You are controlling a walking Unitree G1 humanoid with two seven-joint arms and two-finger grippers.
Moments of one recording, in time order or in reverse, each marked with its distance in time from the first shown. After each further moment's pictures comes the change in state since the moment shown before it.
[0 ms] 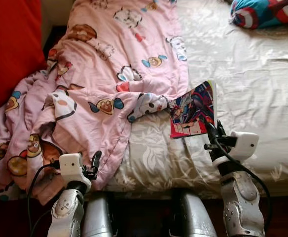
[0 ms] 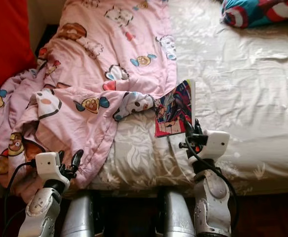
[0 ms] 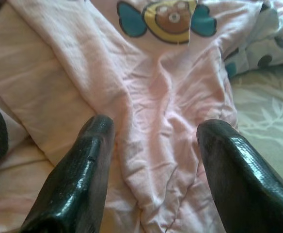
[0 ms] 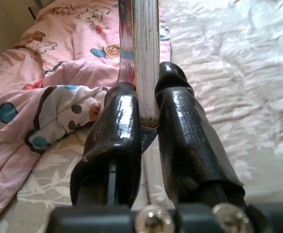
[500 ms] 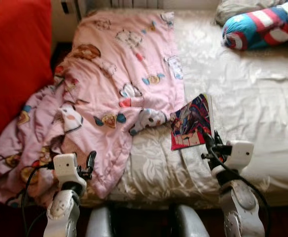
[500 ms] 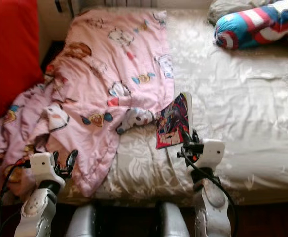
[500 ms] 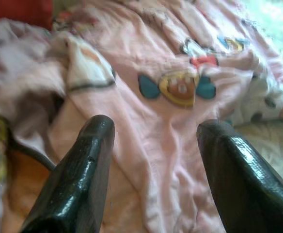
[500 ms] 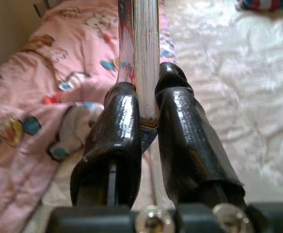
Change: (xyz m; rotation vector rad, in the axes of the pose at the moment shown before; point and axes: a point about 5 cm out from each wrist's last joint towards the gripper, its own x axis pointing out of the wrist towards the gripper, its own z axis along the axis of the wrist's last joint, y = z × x) left arm 0.000 0.010 0.005 0.015 -0.016 0.032; right arm -0.012 -0.003 -0.011 -0.047 0.066 -0.022
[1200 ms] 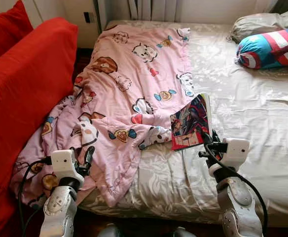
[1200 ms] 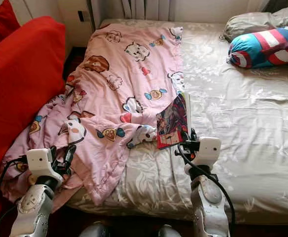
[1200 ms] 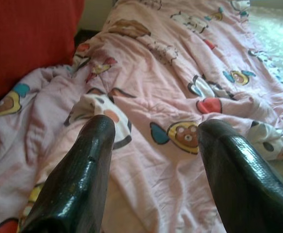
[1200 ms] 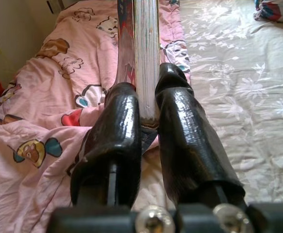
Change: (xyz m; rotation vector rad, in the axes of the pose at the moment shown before) left arm 0.004 0.002 0.010 0.027 -0.031 -0.025; right arm 0.005 0.002 -0.005 -0.015 0.035 -0.033
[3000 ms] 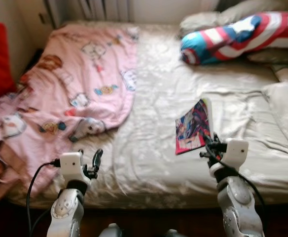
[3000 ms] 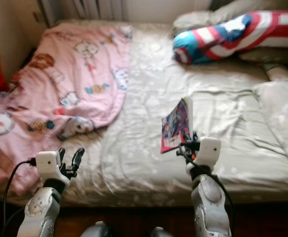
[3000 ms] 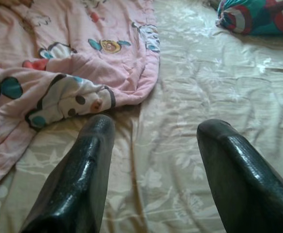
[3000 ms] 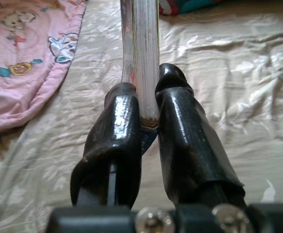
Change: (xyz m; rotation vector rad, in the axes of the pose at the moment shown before) left arm -0.008 -0.010 -0.008 0.000 0.025 -0.029; right arm 0.003 0.002 -0.009 0.019 0.048 -0.035
